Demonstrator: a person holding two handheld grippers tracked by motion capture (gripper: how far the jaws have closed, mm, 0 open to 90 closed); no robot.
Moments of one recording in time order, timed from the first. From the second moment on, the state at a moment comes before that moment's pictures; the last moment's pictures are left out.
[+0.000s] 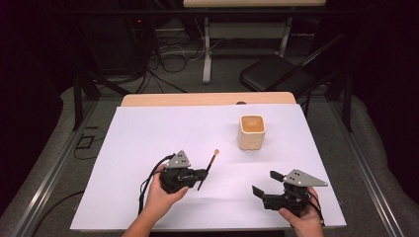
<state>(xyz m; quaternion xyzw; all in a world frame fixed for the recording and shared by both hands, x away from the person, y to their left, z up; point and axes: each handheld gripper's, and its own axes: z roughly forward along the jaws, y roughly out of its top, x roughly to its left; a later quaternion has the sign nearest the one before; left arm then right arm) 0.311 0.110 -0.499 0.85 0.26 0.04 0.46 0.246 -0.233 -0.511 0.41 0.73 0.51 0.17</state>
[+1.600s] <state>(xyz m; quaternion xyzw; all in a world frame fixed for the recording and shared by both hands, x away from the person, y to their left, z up) 0.313 0.121 -0.495 0.83 0.27 0.06 0.48 0.325 -0.160 -0.487 0.37 0.77 0.49 0.16</state>
